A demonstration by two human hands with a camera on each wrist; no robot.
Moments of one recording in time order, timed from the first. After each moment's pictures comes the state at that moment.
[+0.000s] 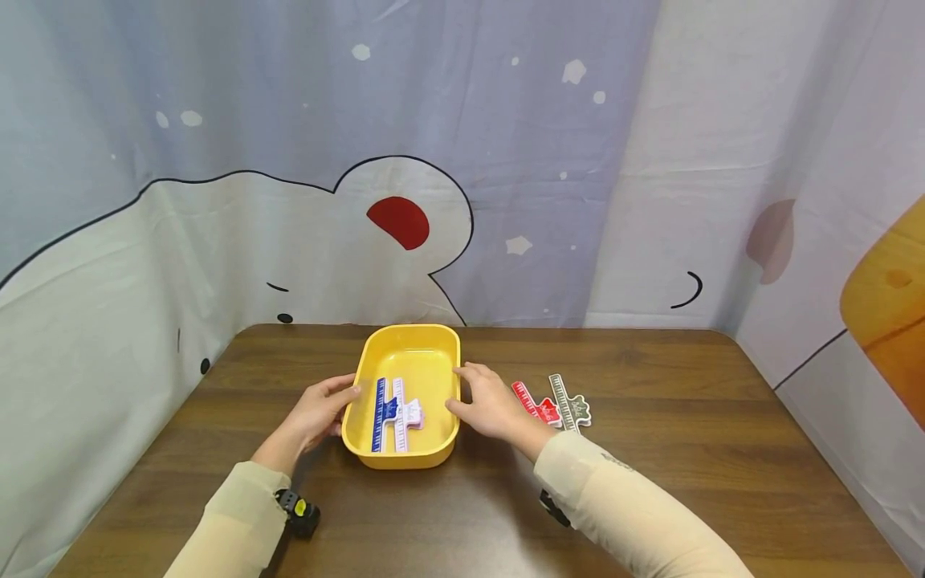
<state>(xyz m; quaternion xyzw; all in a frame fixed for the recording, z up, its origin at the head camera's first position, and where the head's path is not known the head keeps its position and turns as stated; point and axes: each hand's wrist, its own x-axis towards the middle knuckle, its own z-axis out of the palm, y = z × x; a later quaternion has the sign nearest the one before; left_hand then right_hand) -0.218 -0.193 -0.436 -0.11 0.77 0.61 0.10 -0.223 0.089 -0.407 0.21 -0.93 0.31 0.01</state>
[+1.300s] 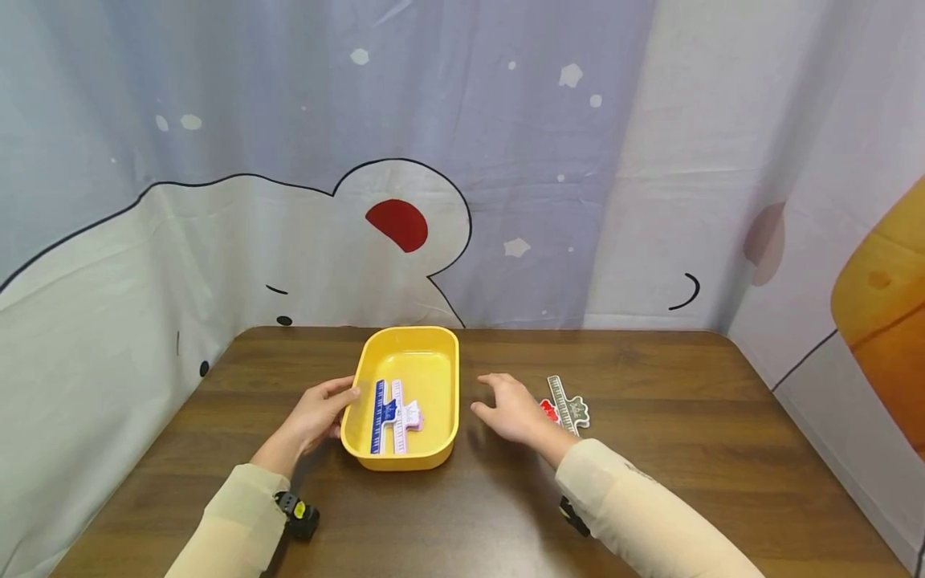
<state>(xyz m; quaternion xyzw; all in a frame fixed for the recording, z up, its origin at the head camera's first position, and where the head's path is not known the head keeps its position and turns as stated) -0.217 -0.194 -0.438 -0.11 0.77 0.62 0.09 -0.221 0.121 -0.418 0.19 -0.94 0.29 0.02</state>
